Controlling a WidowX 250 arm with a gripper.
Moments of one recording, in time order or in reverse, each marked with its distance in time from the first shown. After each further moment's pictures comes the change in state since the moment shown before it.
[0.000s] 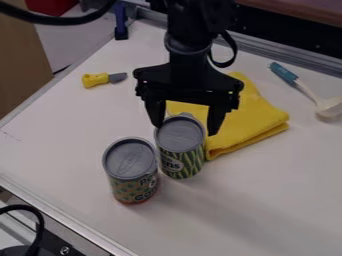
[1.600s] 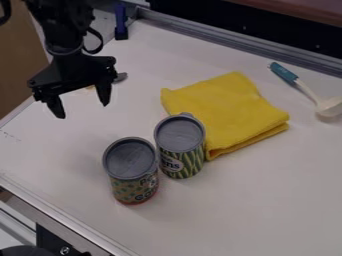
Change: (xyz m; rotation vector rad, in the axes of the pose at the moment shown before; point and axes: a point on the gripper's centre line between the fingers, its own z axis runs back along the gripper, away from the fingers) arm 0.044 0.151 -0.051 0.094 -0.119 0.614
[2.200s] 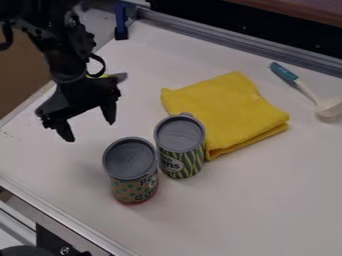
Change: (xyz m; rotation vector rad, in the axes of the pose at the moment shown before) arm -0.023 0.001 -0.019 -0.034 0.040 0.113
